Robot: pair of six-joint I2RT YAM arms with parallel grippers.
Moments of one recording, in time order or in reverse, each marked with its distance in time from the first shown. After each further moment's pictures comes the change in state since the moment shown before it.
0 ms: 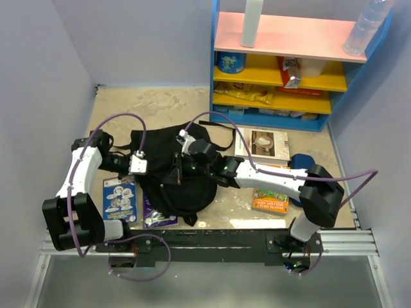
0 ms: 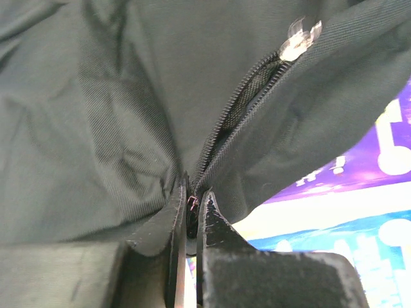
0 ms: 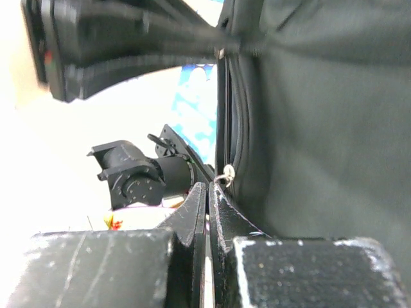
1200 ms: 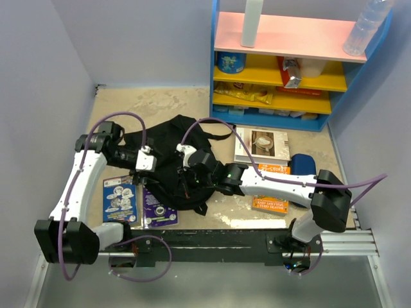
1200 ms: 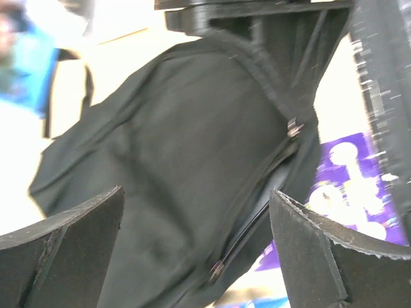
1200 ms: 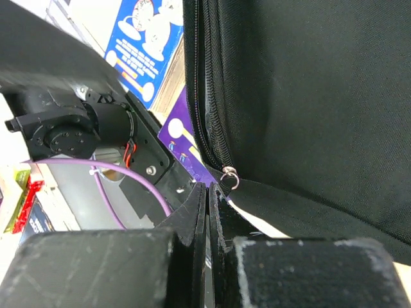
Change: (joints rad) left arm -0.180 -0.143 0.167 -0.064 0.183 -0.211; right arm 0.079 -0.090 -0.039 -0.211 0.094 -0.226
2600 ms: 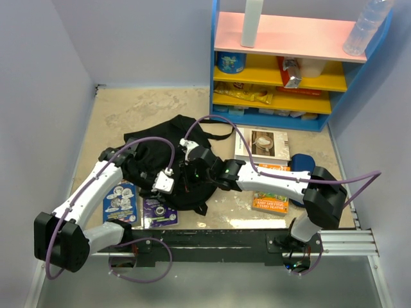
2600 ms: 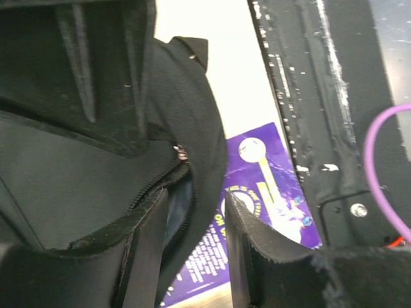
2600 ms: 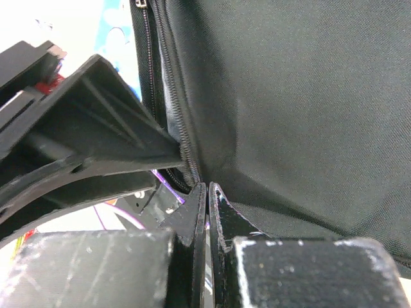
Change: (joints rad) left arm -0.306 -0.023 -0.243 0.105 -0.201 -0.219; right arm -0.049 0.048 0.014 0.008 0.028 0.046
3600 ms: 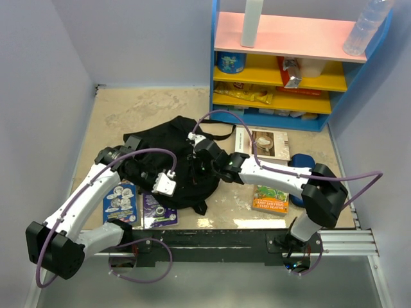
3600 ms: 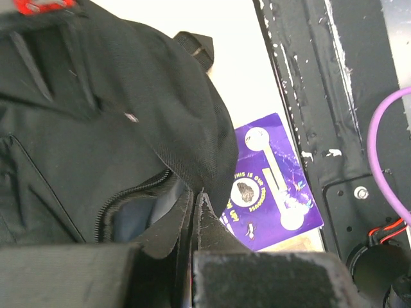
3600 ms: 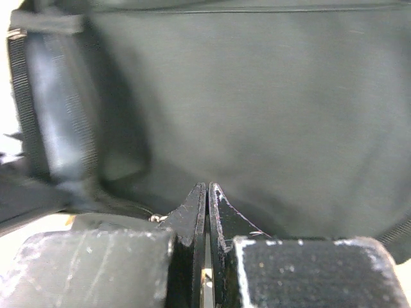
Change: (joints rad) left arm -0.083 -0.053 0.085 -0.039 -0.094 -0.059; right arm -0.093 0.008 0.000 -0.070 0.037 -0.064
